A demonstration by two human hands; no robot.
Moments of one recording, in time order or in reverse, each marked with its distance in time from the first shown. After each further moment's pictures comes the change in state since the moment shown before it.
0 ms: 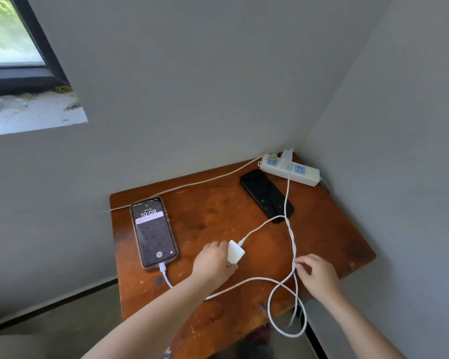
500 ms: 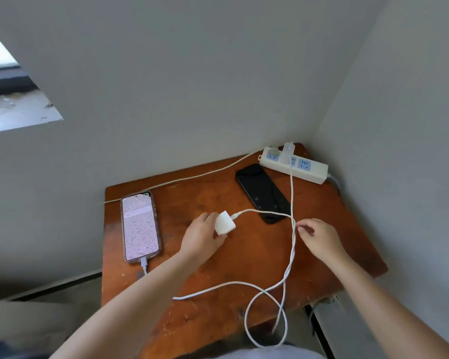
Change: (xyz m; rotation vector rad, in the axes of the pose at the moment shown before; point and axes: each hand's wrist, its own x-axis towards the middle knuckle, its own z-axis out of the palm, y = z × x) left_hand 0.036 0.036 -0.017 -0.120 0.211 -0.172; right_hand 0.093 0.025 -0.042 0.104 -0.101 -0.102
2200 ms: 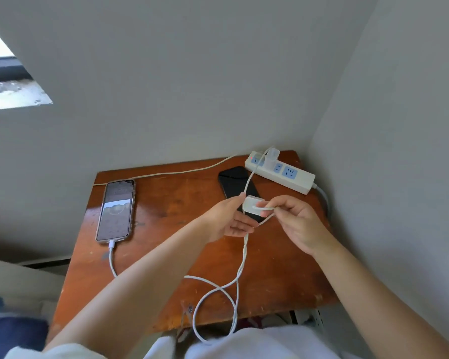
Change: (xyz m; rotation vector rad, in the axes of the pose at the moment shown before) left_hand 0.027 0.128 0.010 -1.019 -0.378 -0.331; right_hand 0.031 0.013 -0.057 0.984 -0.448 -0.431
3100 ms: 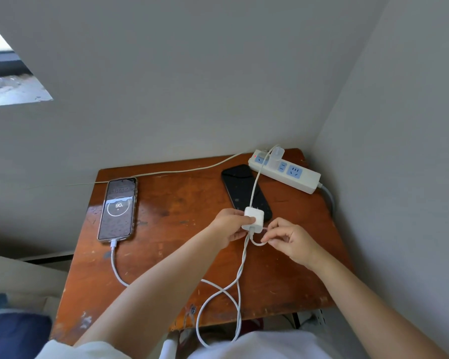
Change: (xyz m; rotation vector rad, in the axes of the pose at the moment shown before) left_hand 0.030 -0.027 0.006 -0.139 0.258 -0.092; right_hand -0.006 0.036 -0.001 -0.586 -0.109 0.195
